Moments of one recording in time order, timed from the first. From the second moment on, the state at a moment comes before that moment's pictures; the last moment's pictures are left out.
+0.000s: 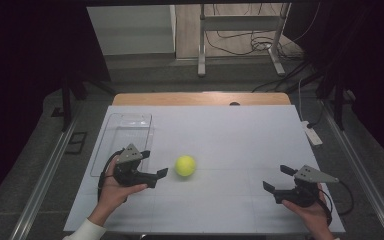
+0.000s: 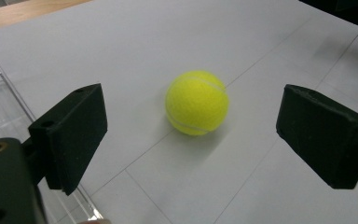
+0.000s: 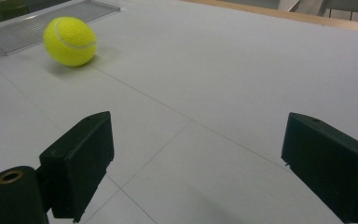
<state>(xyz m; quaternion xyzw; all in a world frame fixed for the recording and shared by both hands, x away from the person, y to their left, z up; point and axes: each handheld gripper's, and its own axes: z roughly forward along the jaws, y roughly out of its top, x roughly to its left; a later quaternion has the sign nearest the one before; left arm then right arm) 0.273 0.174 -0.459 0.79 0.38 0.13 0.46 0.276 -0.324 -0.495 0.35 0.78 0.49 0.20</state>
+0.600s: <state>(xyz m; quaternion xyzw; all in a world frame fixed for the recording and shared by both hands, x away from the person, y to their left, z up) 0.288 0.154 -0.451 0.80 0.37 0.12 0.45 0.276 -0.324 -0.495 0.35 0.78 0.49 0.20</state>
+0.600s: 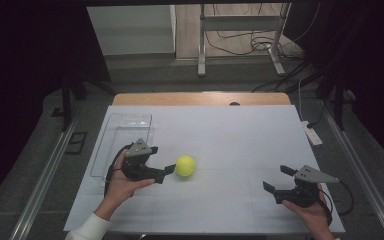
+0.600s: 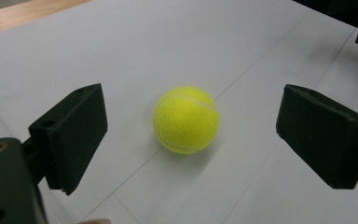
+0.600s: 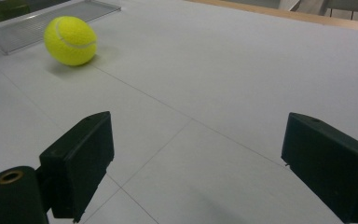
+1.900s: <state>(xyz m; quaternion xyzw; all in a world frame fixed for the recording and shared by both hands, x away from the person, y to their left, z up) 0.321 0.112 -0.457 0.84 0.36 0.08 0.40 0.277 -0.325 -0.497 0.35 0.78 0.48 0.19</state>
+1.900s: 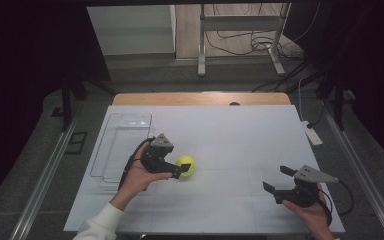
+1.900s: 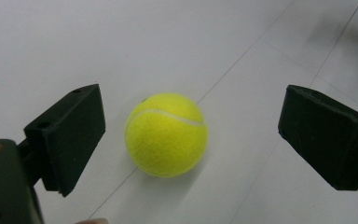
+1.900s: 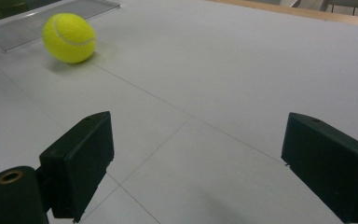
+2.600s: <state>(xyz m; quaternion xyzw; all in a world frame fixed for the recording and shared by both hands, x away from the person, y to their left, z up) 0.338 0.095 -0.474 0.86 0.37 0.06 0.35 0.277 -0.325 -0.497 0.35 0.78 0.48 0.19</state>
